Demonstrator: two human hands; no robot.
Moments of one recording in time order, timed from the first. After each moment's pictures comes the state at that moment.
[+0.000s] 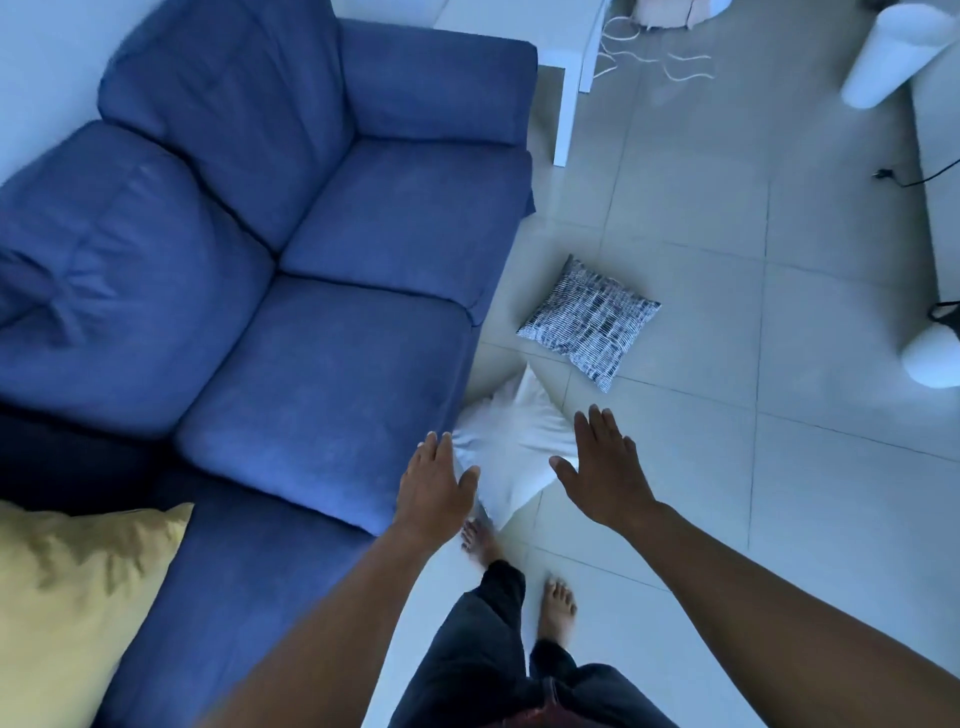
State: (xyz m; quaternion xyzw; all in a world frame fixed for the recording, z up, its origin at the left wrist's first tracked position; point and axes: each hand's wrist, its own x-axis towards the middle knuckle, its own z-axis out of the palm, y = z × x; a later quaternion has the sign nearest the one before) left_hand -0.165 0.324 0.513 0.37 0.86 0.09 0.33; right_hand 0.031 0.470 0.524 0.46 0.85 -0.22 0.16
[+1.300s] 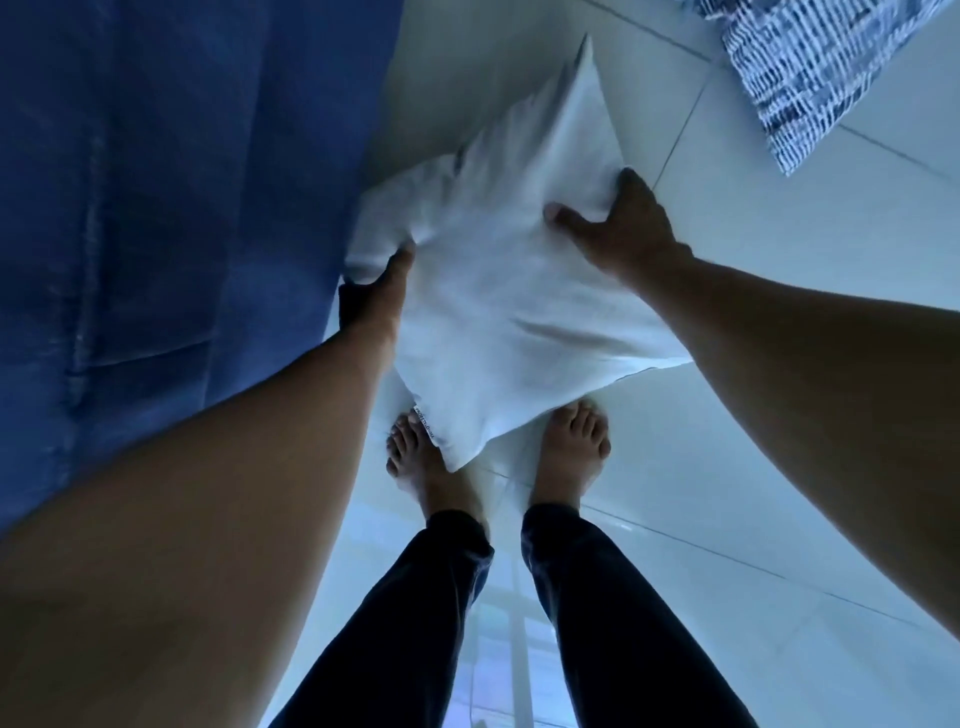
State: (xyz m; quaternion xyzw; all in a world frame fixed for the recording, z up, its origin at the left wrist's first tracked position) left_hand -0.270 0.511 -0.102 -0.22 0.85 0.23 0.43; right_hand -0.111 0.706 -0.105 0.57 0.68 -0.39 0.23
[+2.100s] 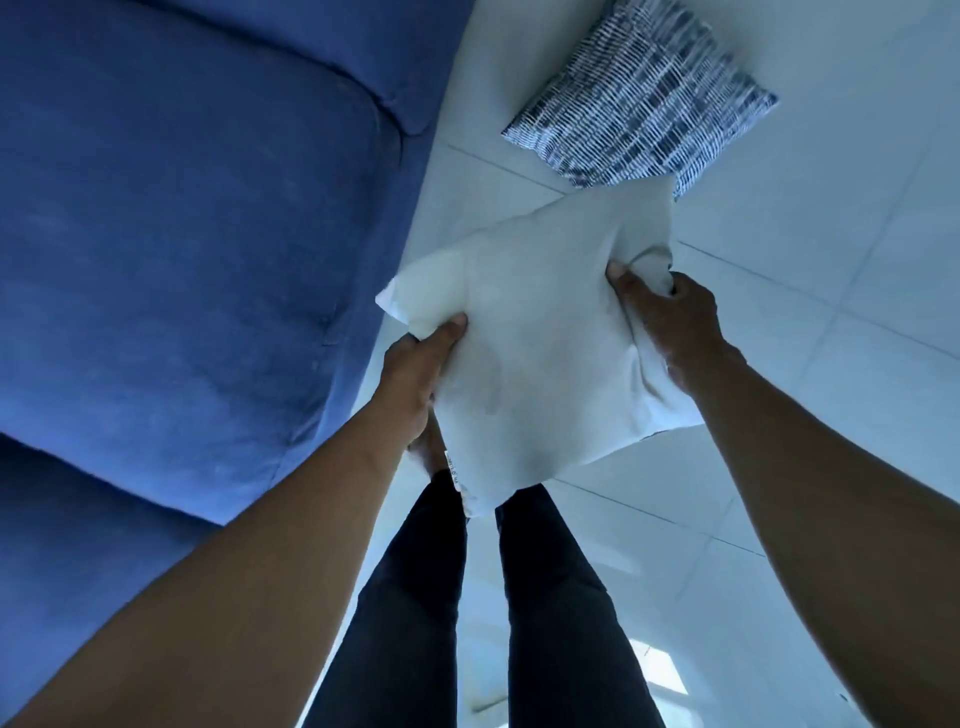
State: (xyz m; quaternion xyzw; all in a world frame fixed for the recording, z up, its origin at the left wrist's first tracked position) left_hand -0.216 0.538 0.200 -0.20 0.70 0.39 0.56; right_hand -0.019 0.741 0.210 0.70 0.51 -0.50 0.03
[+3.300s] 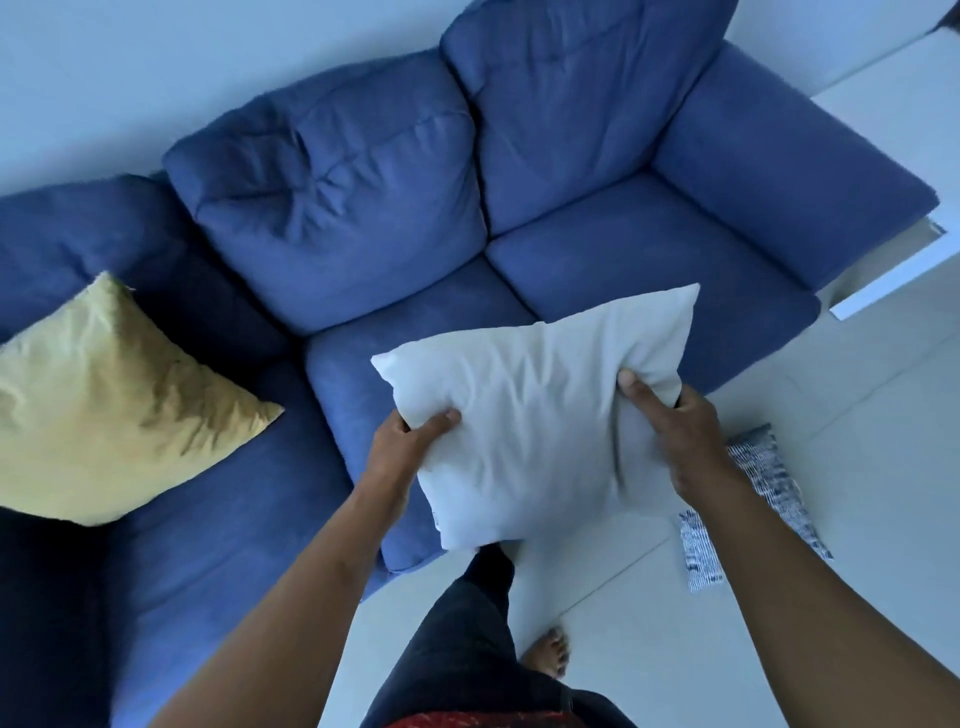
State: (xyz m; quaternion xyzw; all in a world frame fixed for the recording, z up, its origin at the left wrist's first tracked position) left_hand -0.376 0.366 0.552 -0.17 0.69 0.65 0.28; right_hand -0.296 0.678 0.565 0.39 0.65 -0.66 -0.02
